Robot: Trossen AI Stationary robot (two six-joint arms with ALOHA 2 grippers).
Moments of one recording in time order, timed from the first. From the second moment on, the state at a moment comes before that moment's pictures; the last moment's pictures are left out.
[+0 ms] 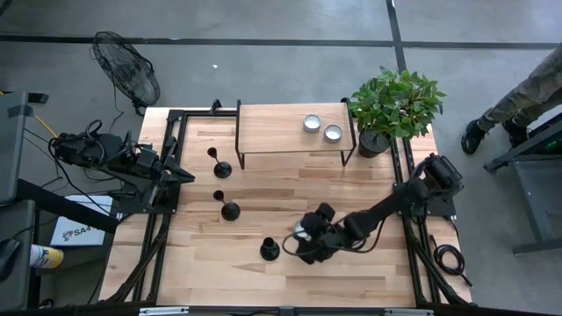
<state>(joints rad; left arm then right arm) -0.37 0.42 0.88 -0.53 -0.19 -0.03 0.50 1.80 1.11 -0.28 0.56 0.90</state>
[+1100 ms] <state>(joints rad) -0.37 0.42 0.88 -0.53 -0.19 -0.03 0.18 1.80 1.54 -0.75 0.79 1.09</state>
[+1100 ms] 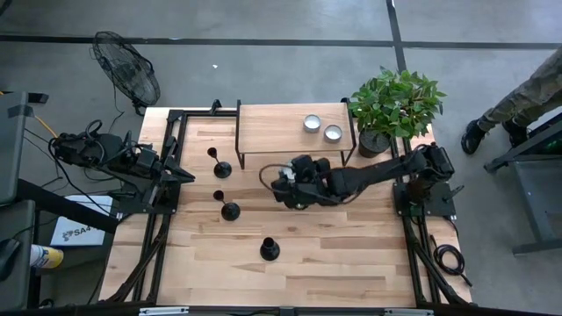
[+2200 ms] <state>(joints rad) -0.37 0.42 0.88 -0.53 -0.19 -0.03 0.05 2.17 2.15 -1.05 0.74 1.02</state>
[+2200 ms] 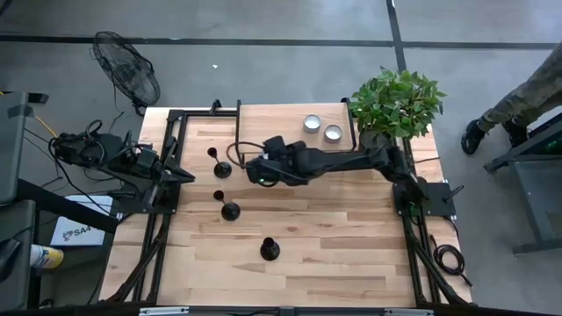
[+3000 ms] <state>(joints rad) -0.37 0.42 0.88 -0.53 -0.19 -0.03 -0.06 2.26 2.27 -1.33 0.77 1.13</state>
